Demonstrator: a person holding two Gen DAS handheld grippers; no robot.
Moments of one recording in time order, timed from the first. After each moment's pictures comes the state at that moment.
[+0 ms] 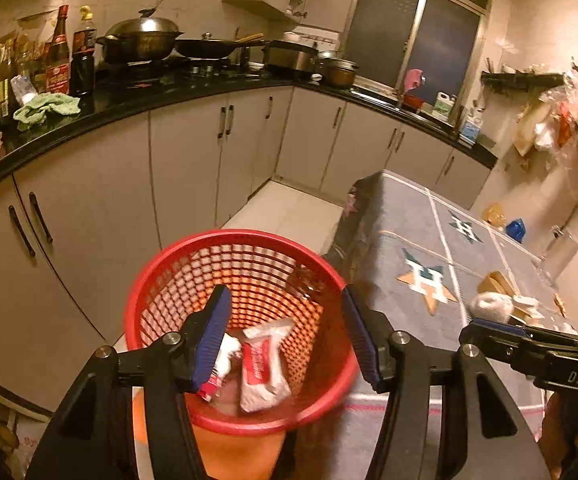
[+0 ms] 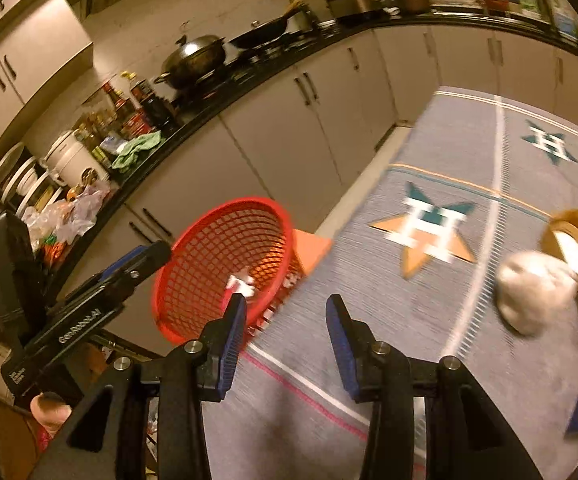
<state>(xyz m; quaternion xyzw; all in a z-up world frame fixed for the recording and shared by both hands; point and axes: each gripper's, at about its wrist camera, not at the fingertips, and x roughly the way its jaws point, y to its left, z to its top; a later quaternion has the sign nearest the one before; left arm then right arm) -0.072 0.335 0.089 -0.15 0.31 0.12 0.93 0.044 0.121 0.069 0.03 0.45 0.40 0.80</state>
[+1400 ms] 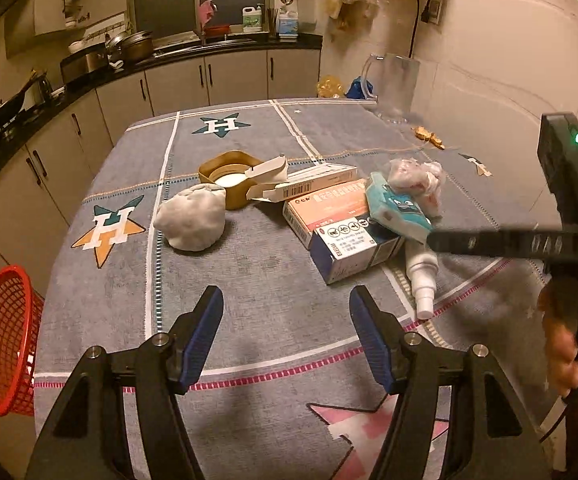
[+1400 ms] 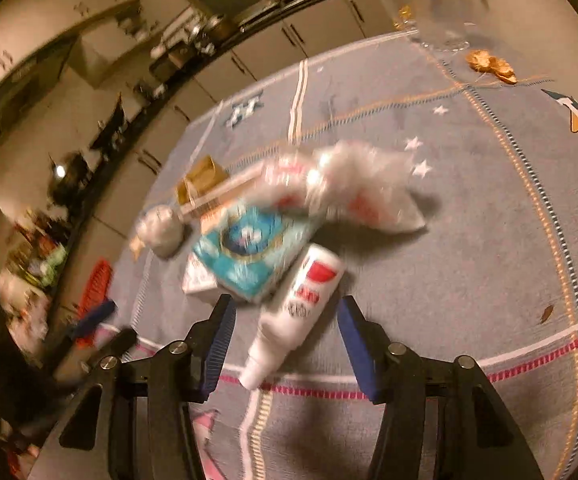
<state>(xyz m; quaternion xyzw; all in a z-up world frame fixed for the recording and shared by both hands) -0.030 0.030 0.063 0.05 0.40 -0.13 0.91 0.022 -0.201 0.025 0.19 0.48 0.18 0.84</state>
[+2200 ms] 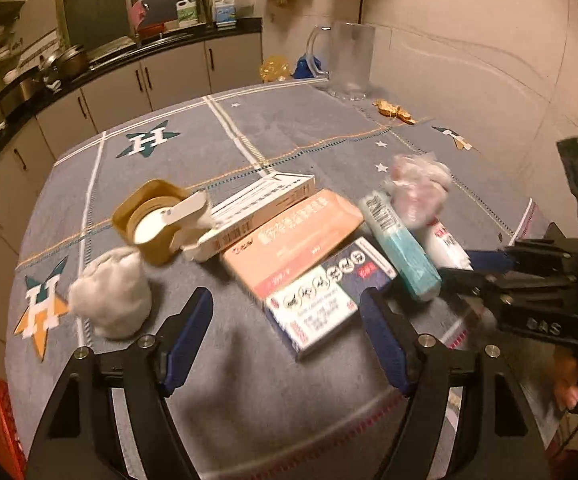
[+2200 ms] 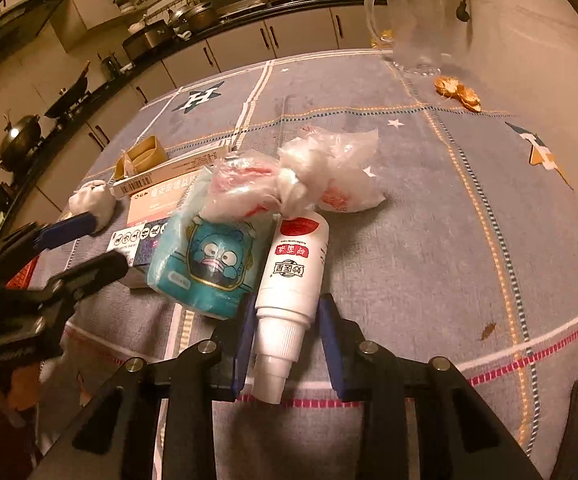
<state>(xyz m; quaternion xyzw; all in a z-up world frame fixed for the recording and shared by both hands) 0.047 -0.017 0.041 0.10 0.42 -0.22 0.87 0.021 -0.213 0.014 0.09 0.48 0.11 0.87</state>
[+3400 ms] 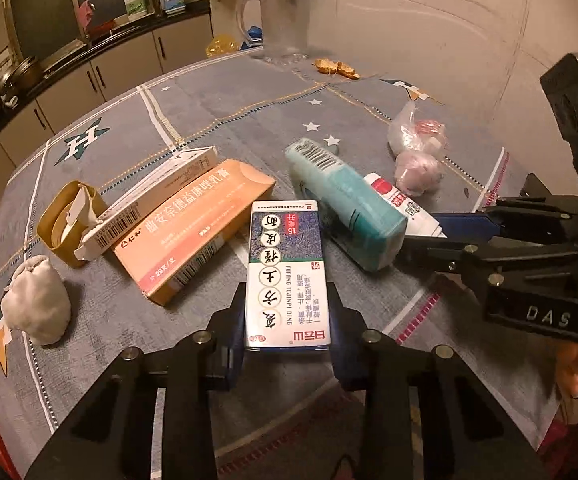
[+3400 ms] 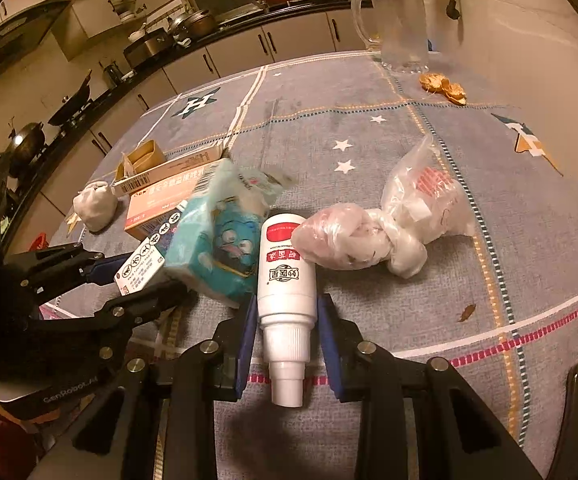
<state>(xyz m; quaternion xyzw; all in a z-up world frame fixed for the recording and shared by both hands) 0.029 -0.071 0.020 0.15 0.45 -0.27 0.84 0.011 -0.226 0.012 0.10 0.47 0.11 0.87</state>
